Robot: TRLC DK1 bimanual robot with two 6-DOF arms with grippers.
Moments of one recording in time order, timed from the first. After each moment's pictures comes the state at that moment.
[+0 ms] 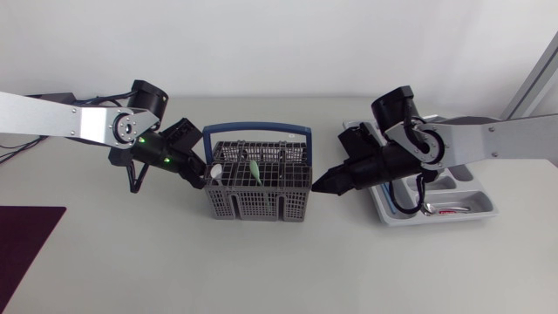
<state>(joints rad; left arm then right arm) -0.18 1.83 1.11 -0.32 0.36 0.60 0.32 1.67 0.95 -0.26 -0.62 -0.11</state>
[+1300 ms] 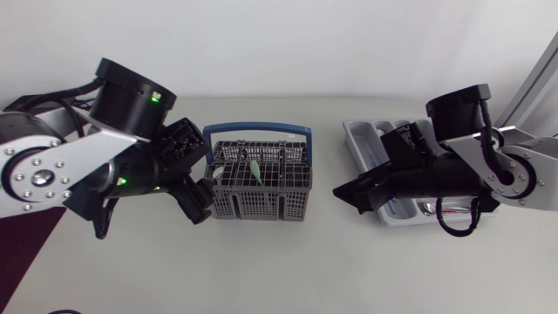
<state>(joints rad) -0.60 1.29 0.89 -0.44 -0.24 0.46 0.28 1.30 0.74 -0.27 -0.39 -0.13</state>
